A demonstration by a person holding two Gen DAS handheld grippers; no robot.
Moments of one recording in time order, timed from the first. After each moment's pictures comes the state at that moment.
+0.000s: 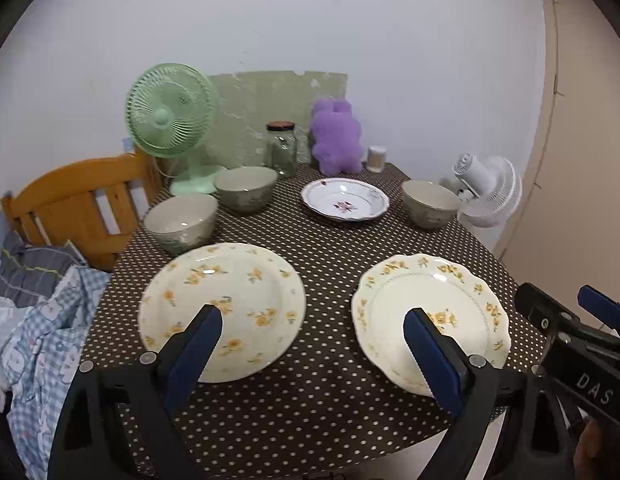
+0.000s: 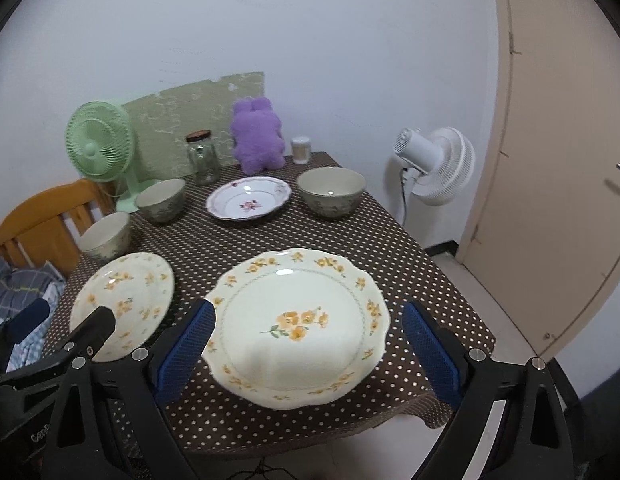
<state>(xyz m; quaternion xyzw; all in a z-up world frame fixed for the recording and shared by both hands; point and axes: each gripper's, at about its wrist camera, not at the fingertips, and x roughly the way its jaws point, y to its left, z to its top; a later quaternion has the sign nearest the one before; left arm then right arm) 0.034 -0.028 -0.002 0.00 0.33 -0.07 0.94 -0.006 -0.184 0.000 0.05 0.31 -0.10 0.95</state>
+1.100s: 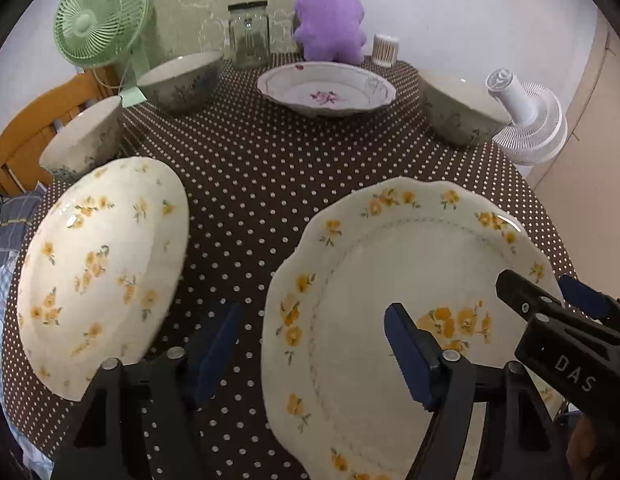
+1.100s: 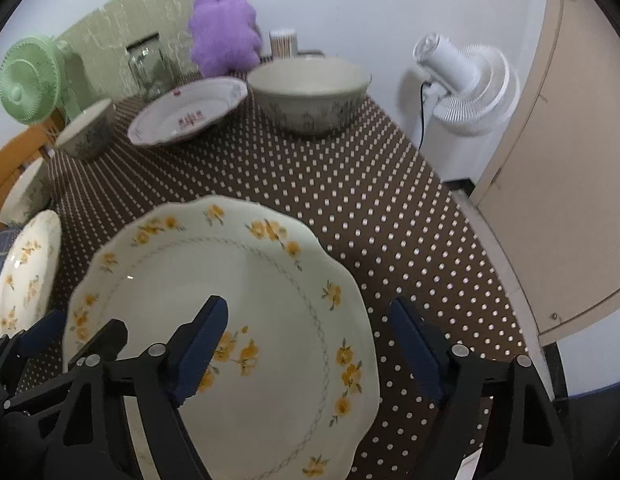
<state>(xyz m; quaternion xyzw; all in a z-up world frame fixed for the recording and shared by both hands) 0.148 -0.114 -0.110 -0.01 0.49 -0.04 0.87 0.135 -0.268 -0.103 0.04 0.47 -0.06 0.88</state>
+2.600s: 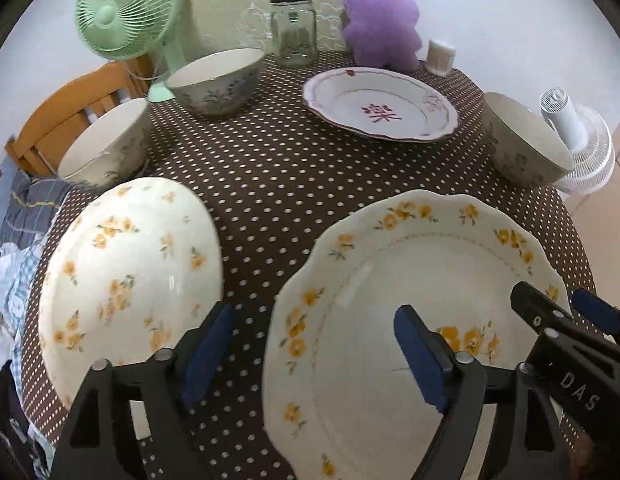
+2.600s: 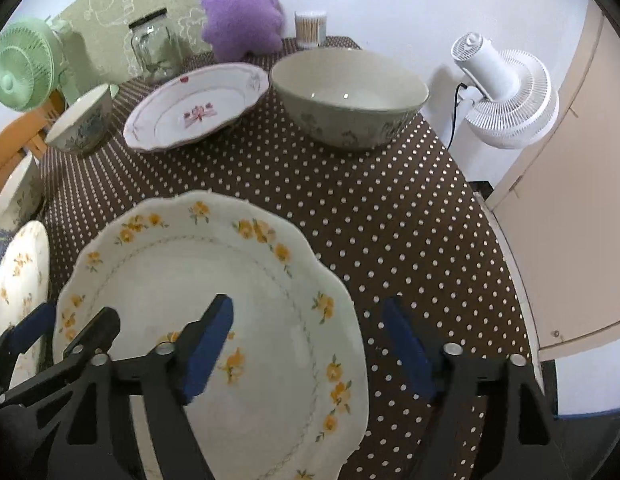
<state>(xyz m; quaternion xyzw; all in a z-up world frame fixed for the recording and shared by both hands) 0.190 -0.099 -0.097 -0.02 0.50 0.05 0.87 0.200 -0.261 -0.103 0.02 0.50 -0.02 0.86</state>
